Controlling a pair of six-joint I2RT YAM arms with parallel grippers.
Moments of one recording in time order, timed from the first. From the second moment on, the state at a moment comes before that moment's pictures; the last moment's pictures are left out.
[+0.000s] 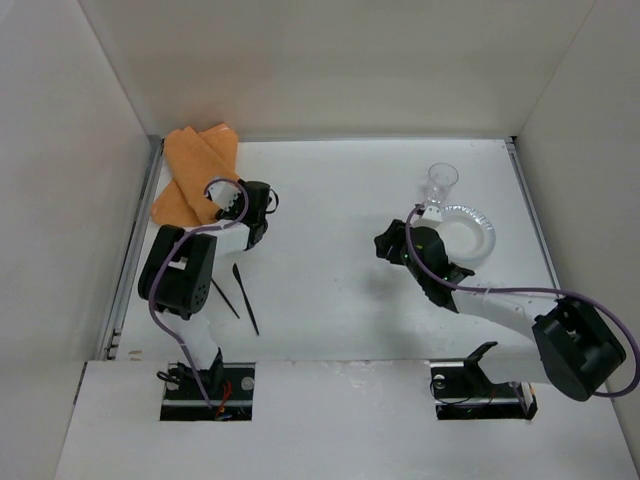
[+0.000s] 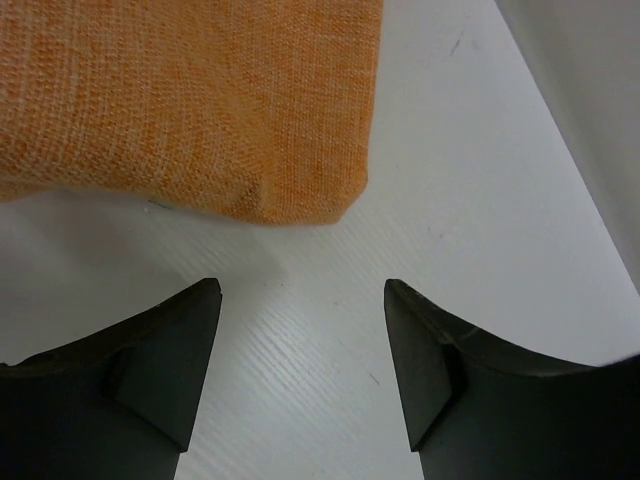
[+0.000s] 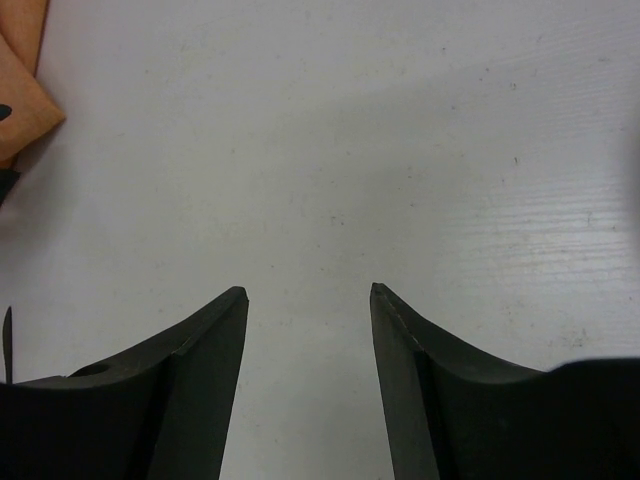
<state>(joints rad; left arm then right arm) -0.31 1.77 0.93 0.19 -0.61 -1.08 0.62 1.27 0.53 0.32 0.33 0.63</state>
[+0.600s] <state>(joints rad) -0.24 2.00 1.04 0.37 -0.69 -1.10 0.64 1.30 0.55 0.32 0.26 0.62</state>
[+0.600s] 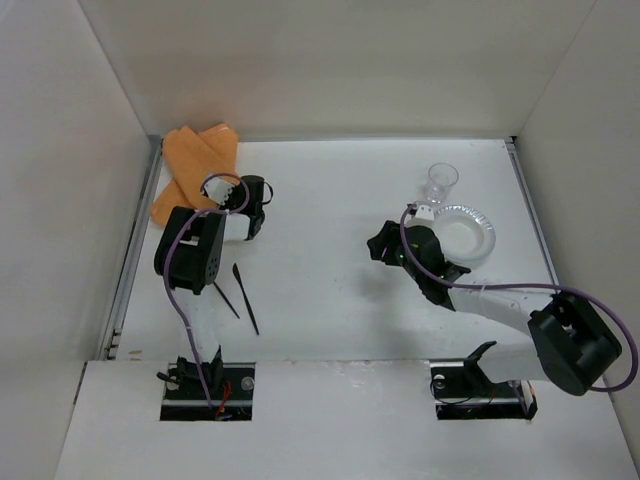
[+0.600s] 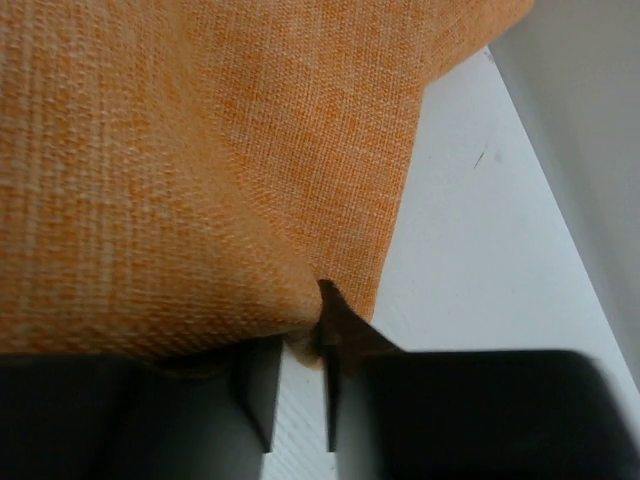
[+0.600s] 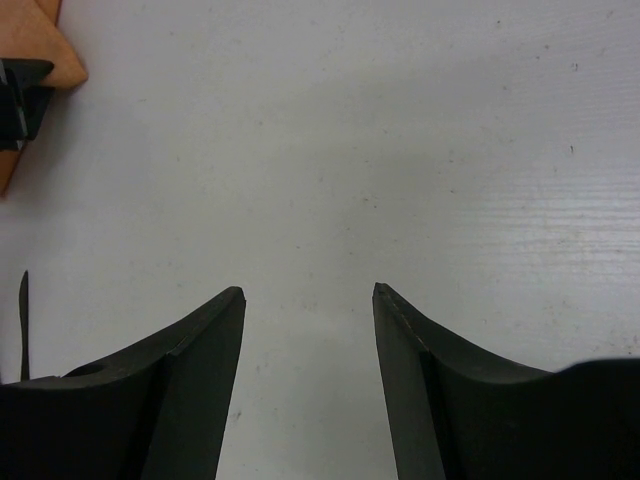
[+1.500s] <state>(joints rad) -0.86 1.86 0.90 0.49 -0.48 -0.92 0.54 1.15 0.52 0.27 0.46 0.65</state>
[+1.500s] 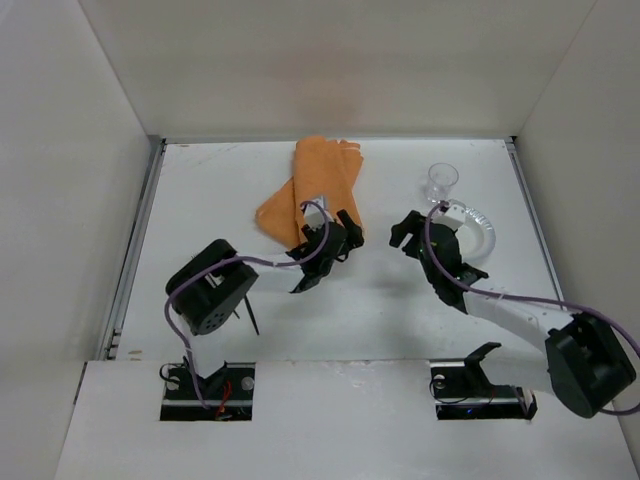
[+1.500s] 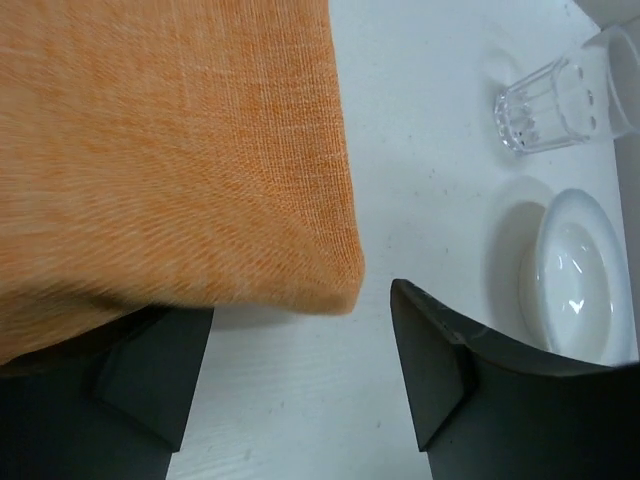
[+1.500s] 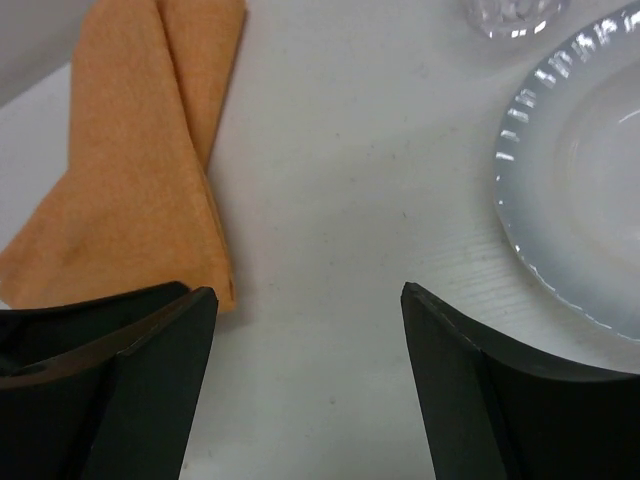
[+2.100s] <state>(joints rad) -0.47 1.39 0.57 0.42 -0.50 -0.89 0.58 1.55 0.73 0.27 0.30 0.84</state>
